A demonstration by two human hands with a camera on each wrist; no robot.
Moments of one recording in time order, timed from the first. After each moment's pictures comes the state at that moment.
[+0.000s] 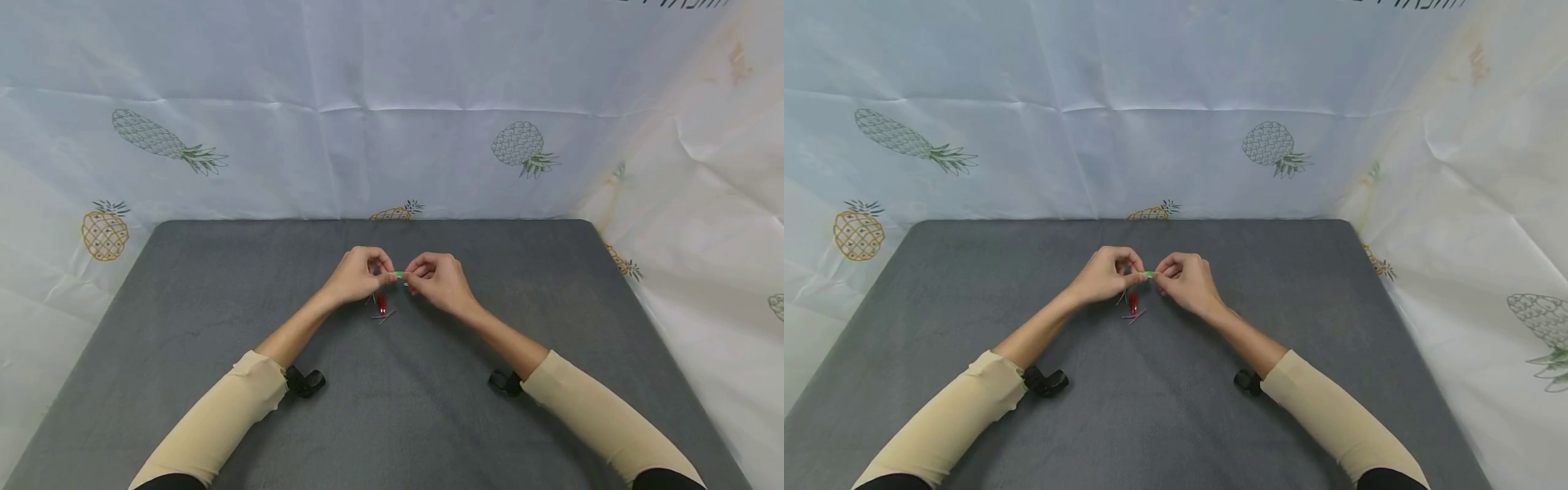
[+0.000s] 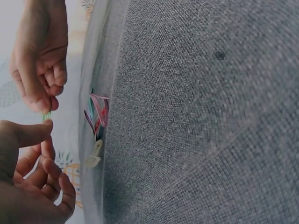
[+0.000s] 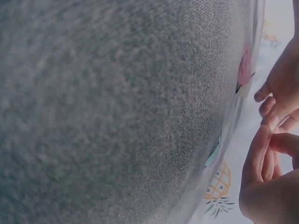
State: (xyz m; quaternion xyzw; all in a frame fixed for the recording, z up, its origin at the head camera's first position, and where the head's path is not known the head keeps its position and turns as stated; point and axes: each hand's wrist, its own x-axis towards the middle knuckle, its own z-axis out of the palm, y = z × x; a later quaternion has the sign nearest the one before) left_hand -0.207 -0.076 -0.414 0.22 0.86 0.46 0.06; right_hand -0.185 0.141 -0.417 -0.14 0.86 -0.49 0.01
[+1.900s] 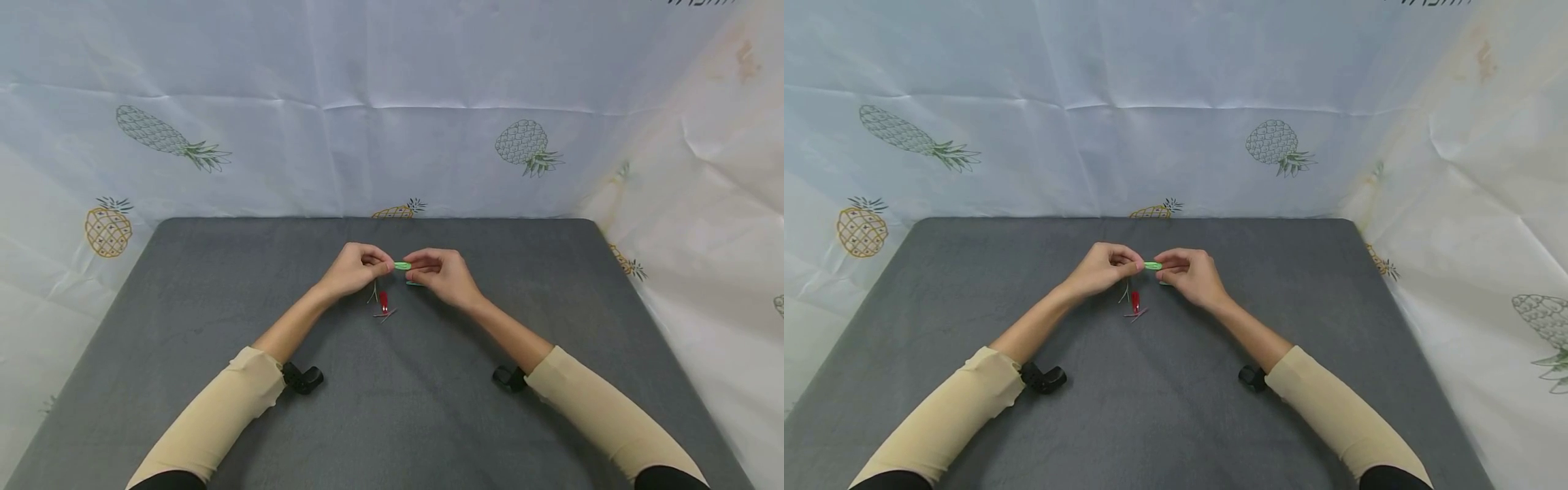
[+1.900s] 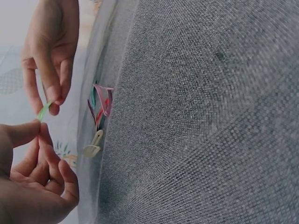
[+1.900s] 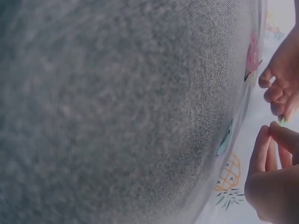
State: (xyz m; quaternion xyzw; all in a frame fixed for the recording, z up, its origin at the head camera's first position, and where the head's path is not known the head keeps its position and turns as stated) left_hand -0.211 -0.087 -0.413 0.16 0.83 0.53 0.12; right_hand -0.195 0.151 -0.423 -0.16 0.82 -0.55 0.05
